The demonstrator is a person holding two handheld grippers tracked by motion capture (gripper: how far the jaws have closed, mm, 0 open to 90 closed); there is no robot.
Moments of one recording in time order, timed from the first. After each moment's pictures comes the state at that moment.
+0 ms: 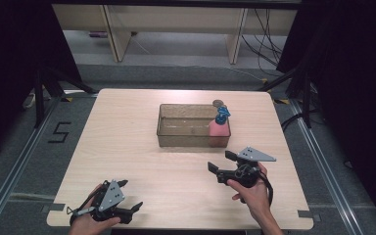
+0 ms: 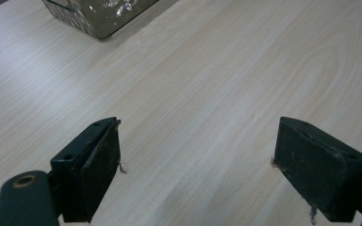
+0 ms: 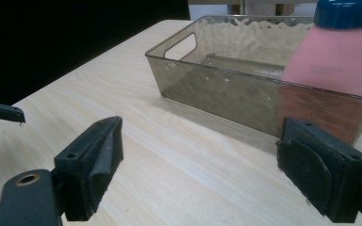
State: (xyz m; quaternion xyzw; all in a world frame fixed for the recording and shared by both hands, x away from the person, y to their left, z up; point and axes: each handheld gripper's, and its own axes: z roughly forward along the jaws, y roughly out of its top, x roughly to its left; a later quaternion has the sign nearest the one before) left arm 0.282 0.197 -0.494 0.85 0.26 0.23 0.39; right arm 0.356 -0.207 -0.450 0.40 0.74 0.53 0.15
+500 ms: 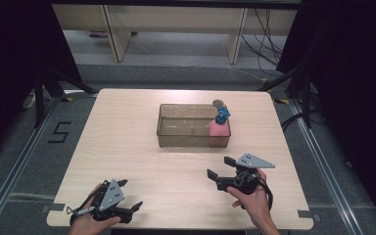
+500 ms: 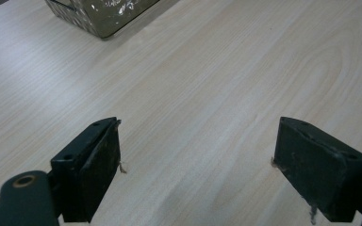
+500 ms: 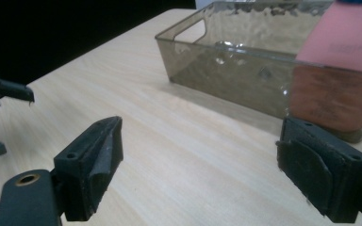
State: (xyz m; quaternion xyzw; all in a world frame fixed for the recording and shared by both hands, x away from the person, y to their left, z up) left arm 0.284 0.198 -0.493 0.85 0.27 0.24 0.39; right arm 0.343 -0.204 -0.461 0.39 0.74 0.53 0.13
